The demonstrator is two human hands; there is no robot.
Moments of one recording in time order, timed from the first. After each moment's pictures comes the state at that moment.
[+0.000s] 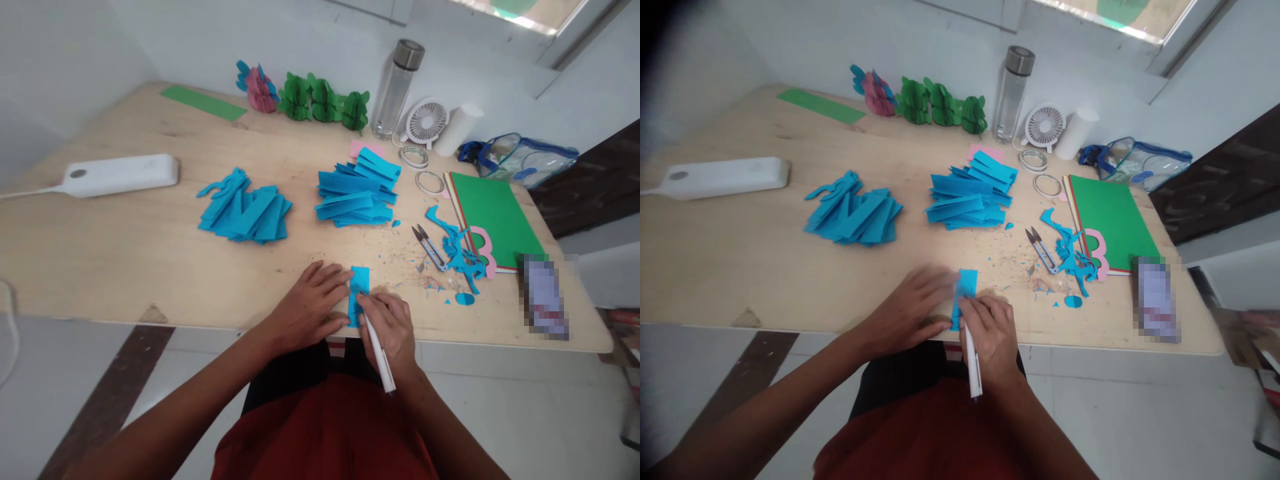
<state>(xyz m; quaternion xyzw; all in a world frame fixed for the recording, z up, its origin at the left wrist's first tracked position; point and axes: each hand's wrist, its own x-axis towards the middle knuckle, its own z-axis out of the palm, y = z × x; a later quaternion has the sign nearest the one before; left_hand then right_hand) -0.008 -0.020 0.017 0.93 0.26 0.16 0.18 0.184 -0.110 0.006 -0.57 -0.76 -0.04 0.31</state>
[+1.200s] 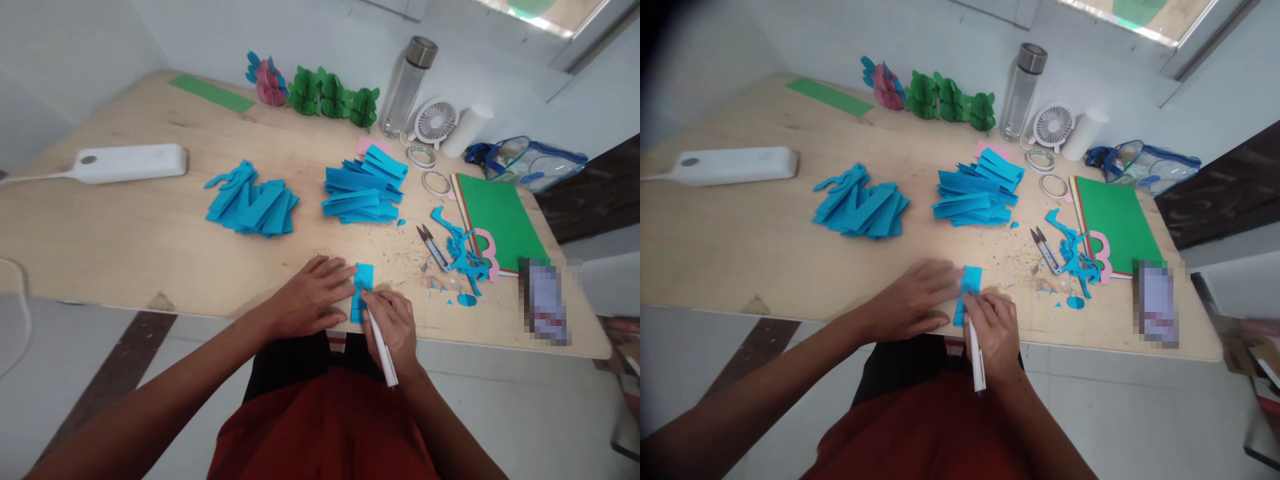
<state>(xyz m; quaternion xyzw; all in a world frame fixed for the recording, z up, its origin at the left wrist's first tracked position) -0.016 -0.009 0.025 0.96 0.21 0.13 0.15 0.184 -0.109 0.010 -0.56 -0.77 -0.04 0.32</state>
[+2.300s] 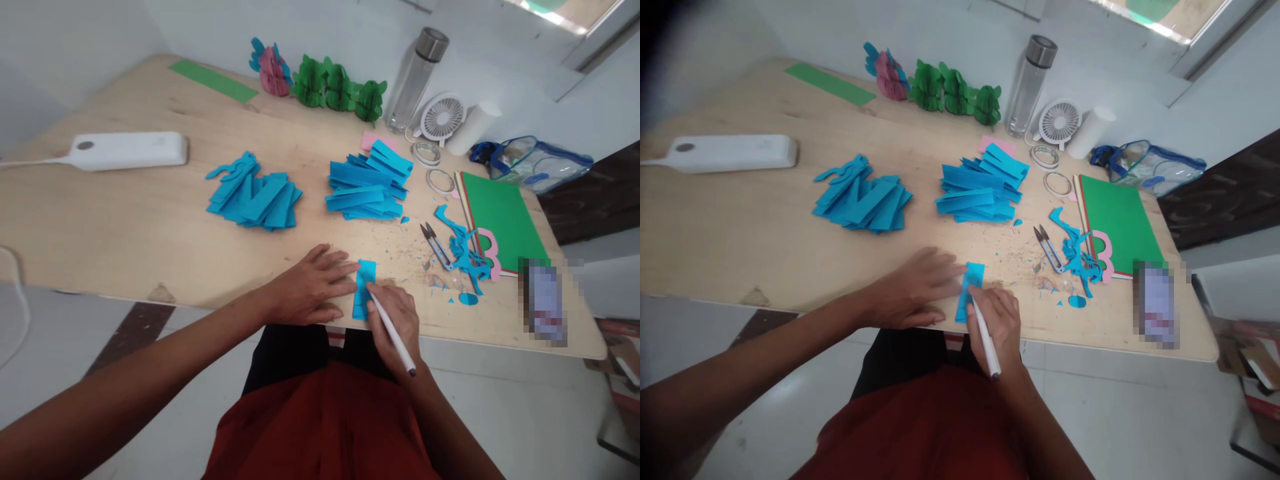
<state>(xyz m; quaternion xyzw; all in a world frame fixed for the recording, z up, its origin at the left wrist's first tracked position) -0.026 0.008 0.008 0.97 0.14 0.15 0.12 0.184 -0.105 0.023 -0.58 -0.73 0.06 0.36</state>
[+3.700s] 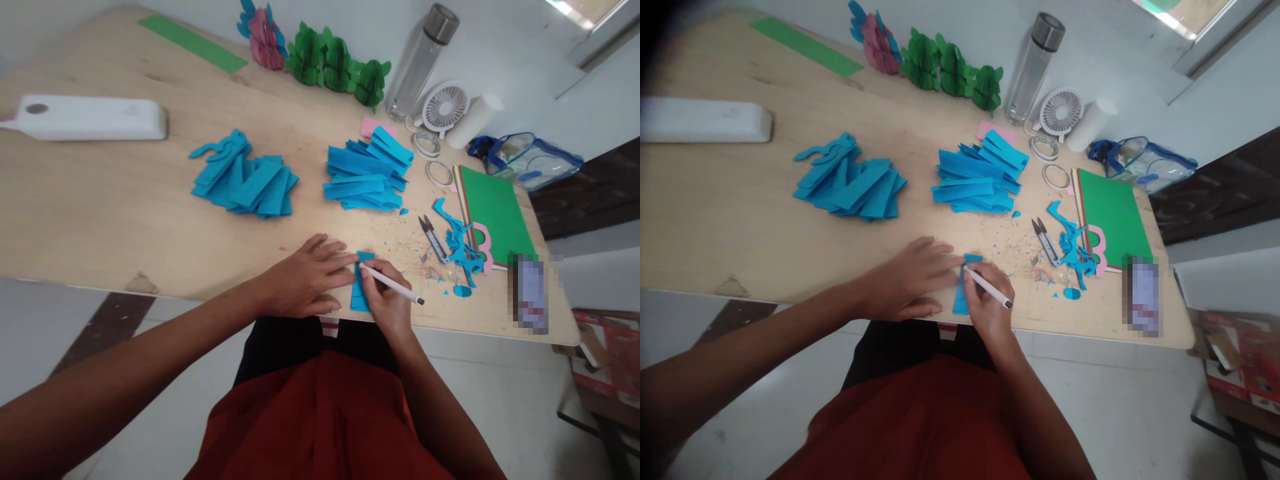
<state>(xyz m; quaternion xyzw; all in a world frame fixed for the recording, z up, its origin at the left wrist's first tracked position) -0.026 0.007 0.009 0.96 0.15 0.16 0.15 0.172 -0.071 0.022 -0.65 -0.62 0.17 0.41</state>
